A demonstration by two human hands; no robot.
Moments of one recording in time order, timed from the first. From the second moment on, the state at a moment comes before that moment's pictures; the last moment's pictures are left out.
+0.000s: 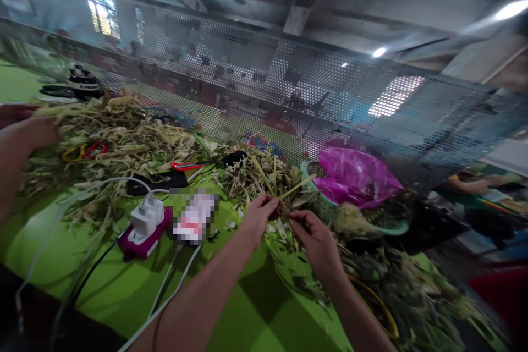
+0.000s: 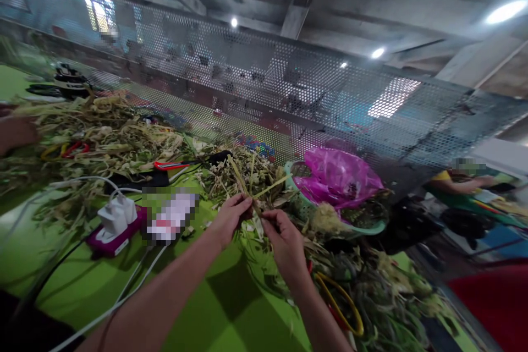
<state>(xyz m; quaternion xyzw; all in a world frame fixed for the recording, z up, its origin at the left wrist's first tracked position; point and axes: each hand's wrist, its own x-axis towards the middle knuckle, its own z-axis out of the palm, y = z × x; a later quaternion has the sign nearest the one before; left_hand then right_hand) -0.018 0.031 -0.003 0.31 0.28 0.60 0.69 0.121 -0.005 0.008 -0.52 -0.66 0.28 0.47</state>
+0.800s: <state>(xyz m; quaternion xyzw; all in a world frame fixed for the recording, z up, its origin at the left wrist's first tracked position) -0.022 0.030 -0.004 0.44 0.32 0.52 0.66 0.143 -0.012 0.039 -0.46 -0.47 0.43 0.62</state>
